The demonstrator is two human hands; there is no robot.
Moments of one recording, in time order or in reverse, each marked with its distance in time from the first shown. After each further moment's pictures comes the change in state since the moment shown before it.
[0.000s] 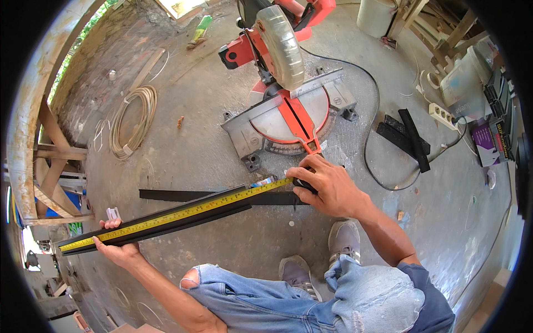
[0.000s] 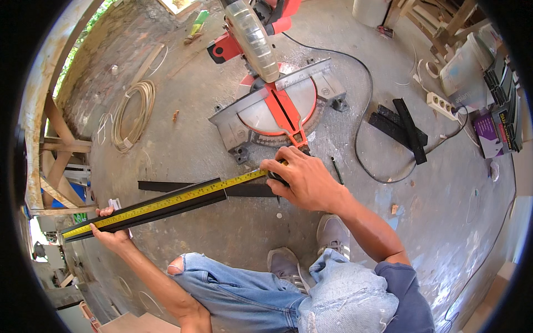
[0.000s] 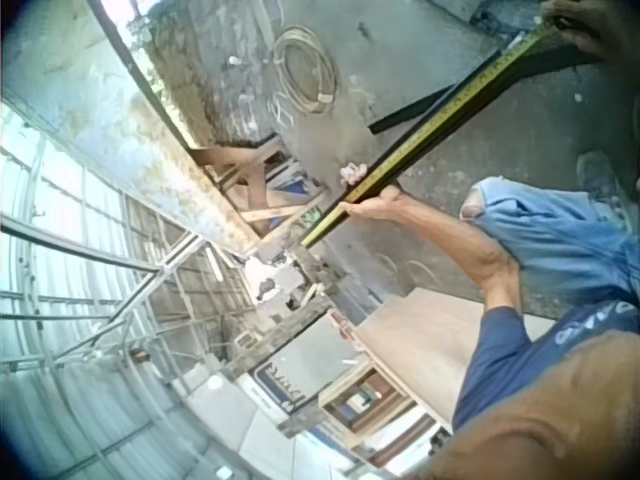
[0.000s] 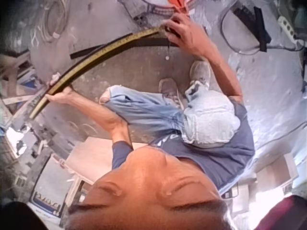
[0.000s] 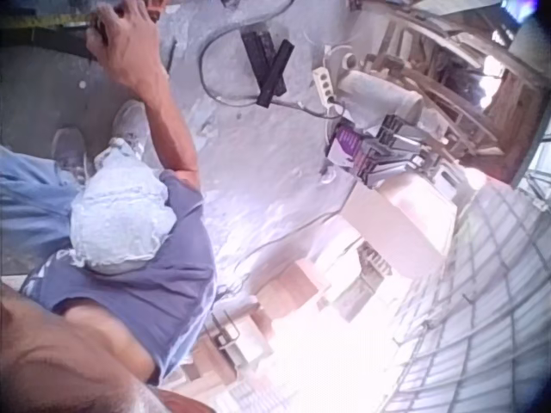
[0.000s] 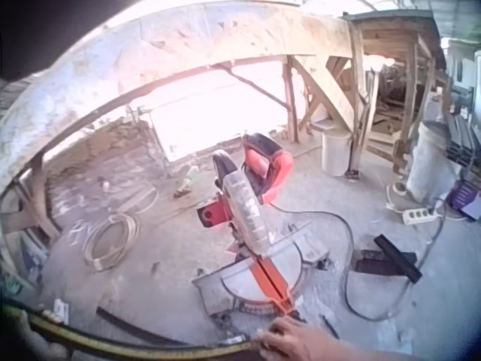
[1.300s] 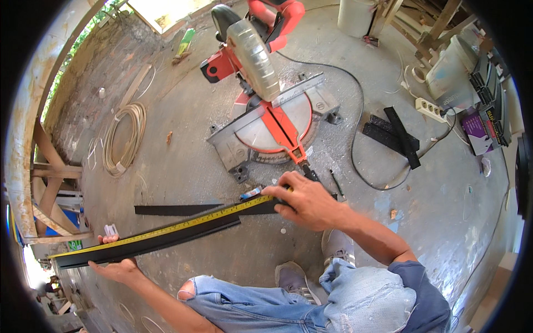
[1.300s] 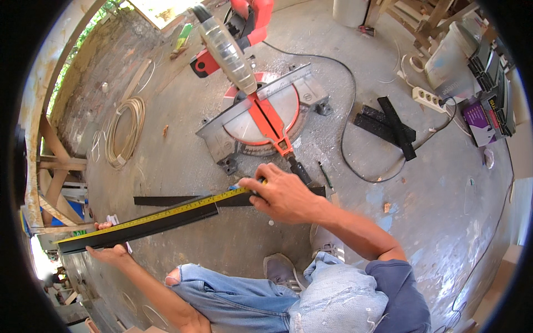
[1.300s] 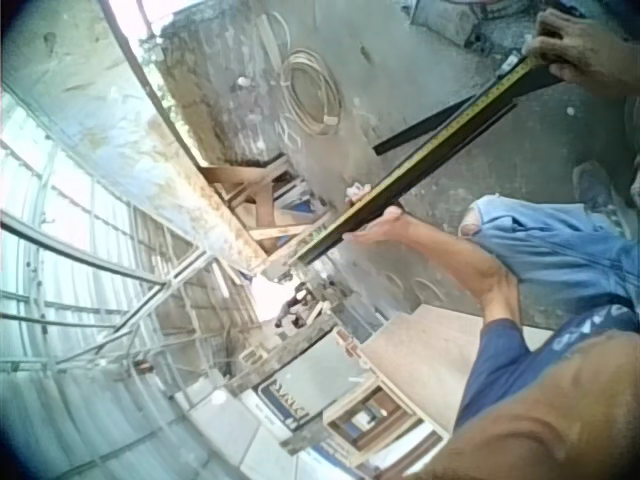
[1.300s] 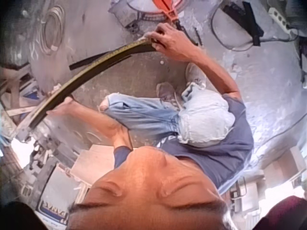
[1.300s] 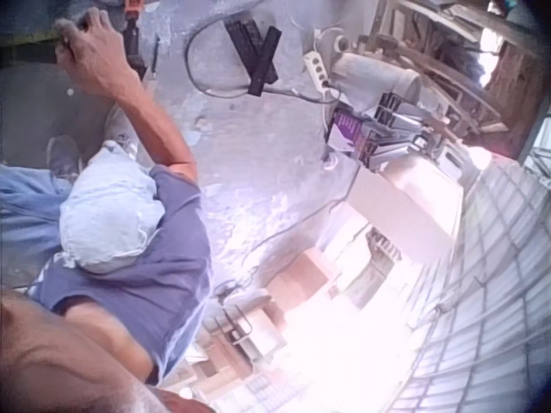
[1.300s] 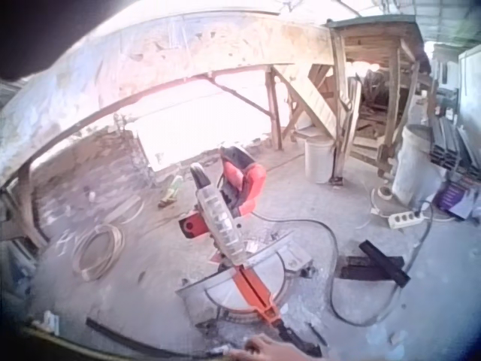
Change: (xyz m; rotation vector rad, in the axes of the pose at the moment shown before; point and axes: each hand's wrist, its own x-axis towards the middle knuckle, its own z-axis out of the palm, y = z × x) left_hand -0.015 -0.001 0.010 0.000 -0.039 -0.003; right_hand -0.009 0.003 0.018 0.031 -0.019 -0.027
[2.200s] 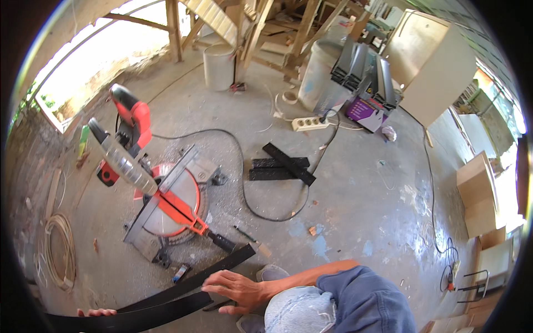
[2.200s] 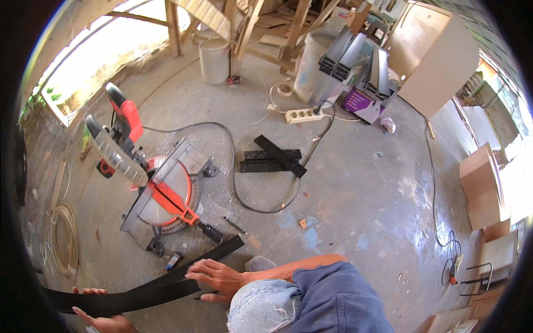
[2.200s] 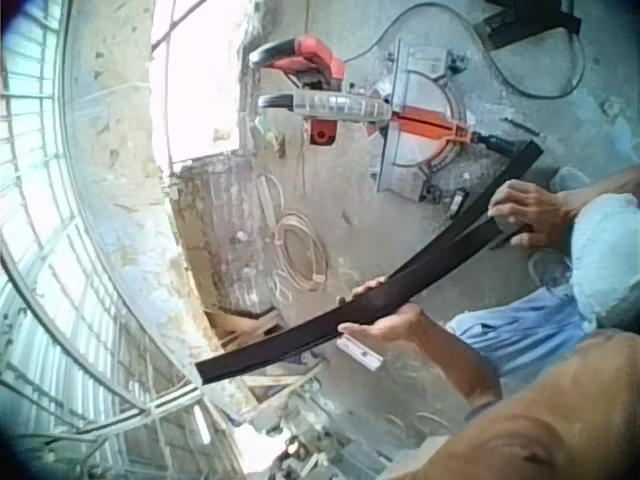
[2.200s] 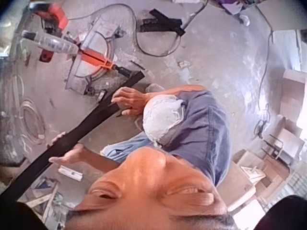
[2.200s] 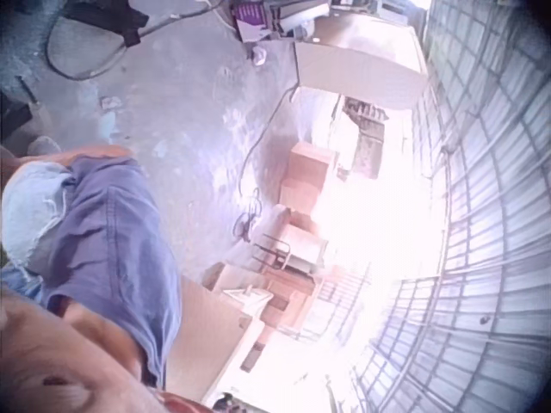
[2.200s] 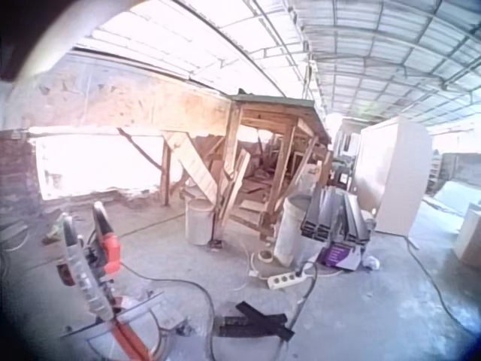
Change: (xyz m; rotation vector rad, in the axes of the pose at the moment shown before) left_hand -0.129 -0.094 0.126 0.387 -0.289 0.024; right_hand -0.075 -0.016 0.071 0.124 0.151 -0.050
